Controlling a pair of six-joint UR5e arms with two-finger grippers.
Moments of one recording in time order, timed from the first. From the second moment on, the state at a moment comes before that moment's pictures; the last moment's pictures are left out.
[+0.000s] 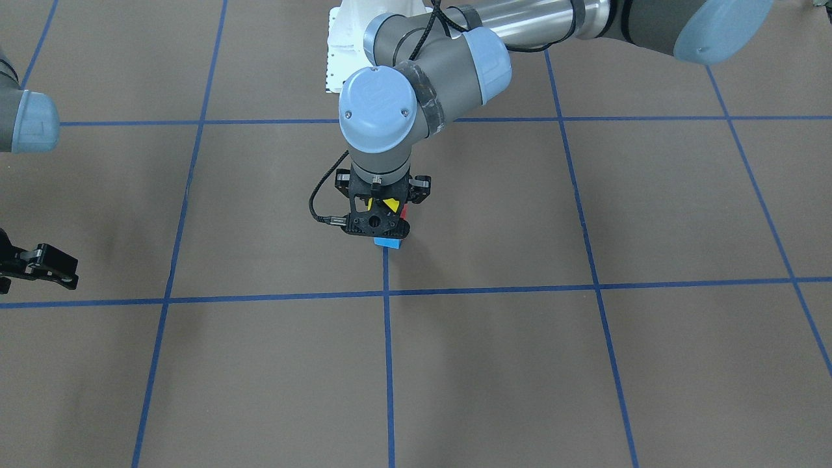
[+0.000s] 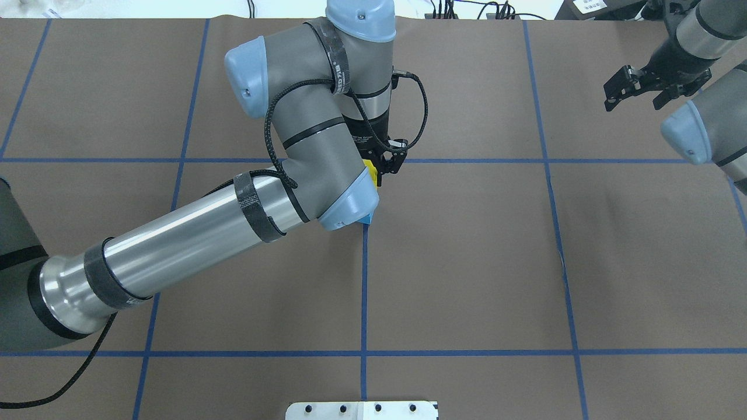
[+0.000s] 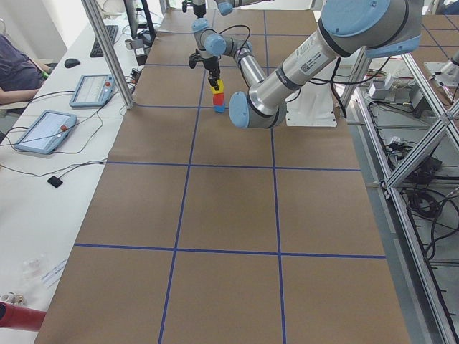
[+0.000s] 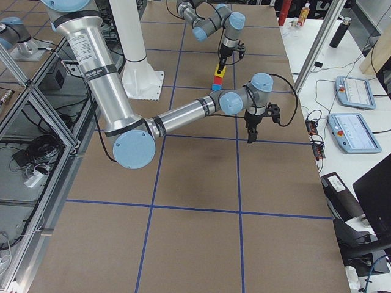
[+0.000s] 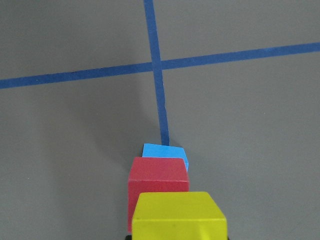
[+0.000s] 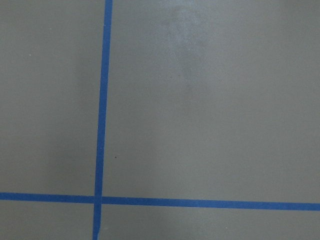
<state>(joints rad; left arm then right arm) -0.66 -2.66 -1.30 -1.33 -2.19 -0.90 1.16 -1.19 1.58 -1.56 2.23 0.54</state>
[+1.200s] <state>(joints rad) -0.66 -2.62 -1.31 -1.37 -2.19 -0.91 1.16 -1.19 1.58 -1.56 2.23 0.53</state>
